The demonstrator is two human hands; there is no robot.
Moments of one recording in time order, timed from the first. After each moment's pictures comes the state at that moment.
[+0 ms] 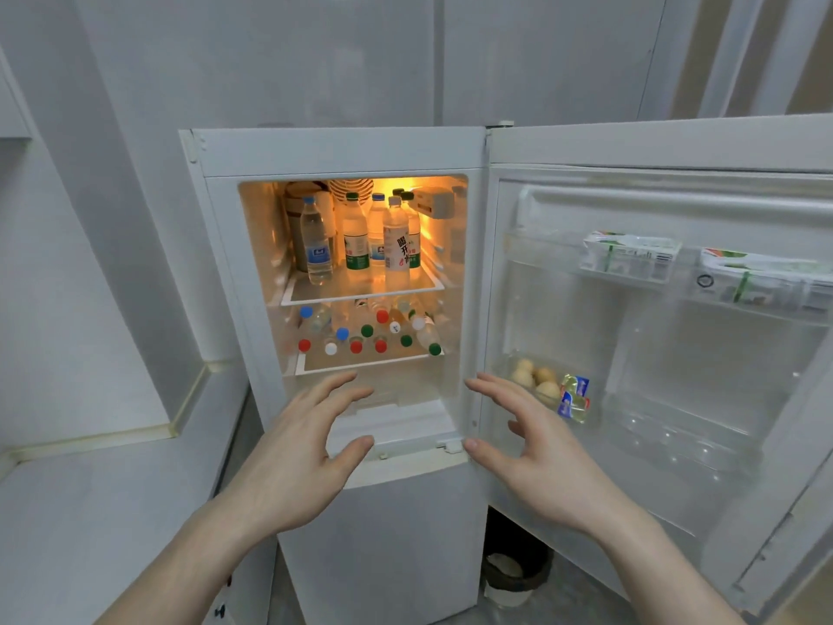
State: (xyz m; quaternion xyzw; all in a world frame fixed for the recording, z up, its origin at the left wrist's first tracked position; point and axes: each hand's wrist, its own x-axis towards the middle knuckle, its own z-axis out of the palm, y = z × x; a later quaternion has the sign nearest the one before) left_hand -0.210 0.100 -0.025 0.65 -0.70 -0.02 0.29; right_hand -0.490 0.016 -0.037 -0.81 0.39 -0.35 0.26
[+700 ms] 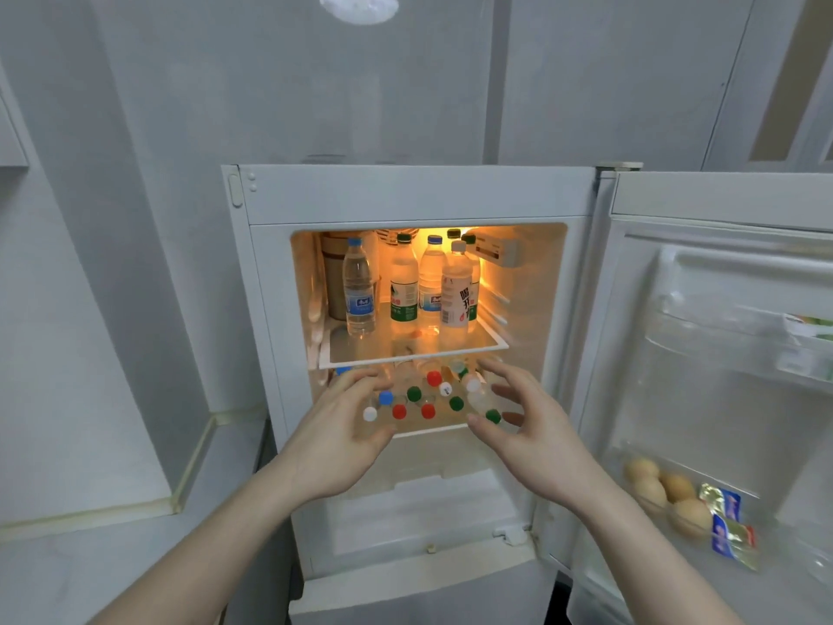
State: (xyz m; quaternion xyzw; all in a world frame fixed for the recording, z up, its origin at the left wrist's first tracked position) left_hand -0.046 -0.071 -0.002 0.64 -0.70 -0.06 0.32; right_hand -0.306 -0.130 -0.001 -0.77 0.40 -0.40 0.29
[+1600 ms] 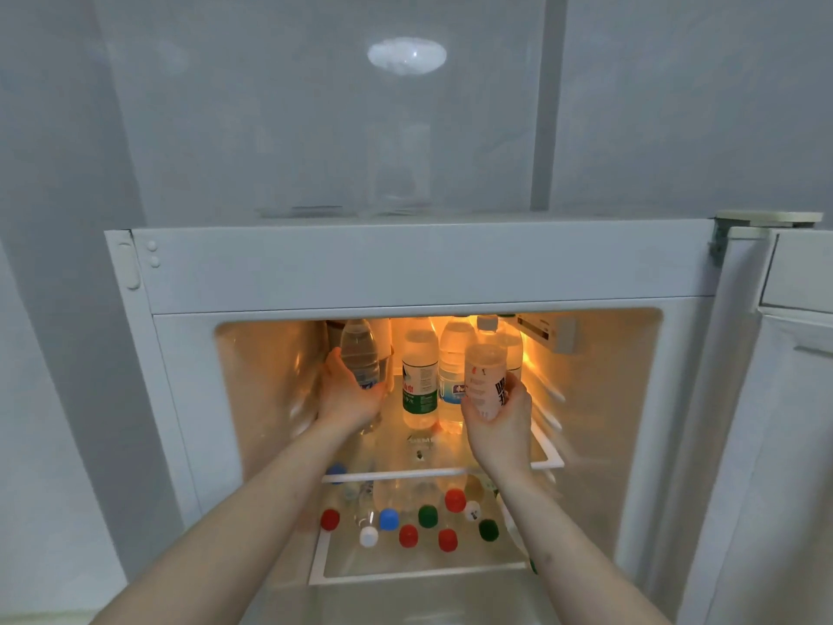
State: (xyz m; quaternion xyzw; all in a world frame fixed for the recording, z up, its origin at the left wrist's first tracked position) left_hand 0.050 -0.392 0.004 0.76 -0.41 -0.08 0.49; right_hand -0.172 -0.447 -0.035 -0.64 0.46 -0.53 0.32
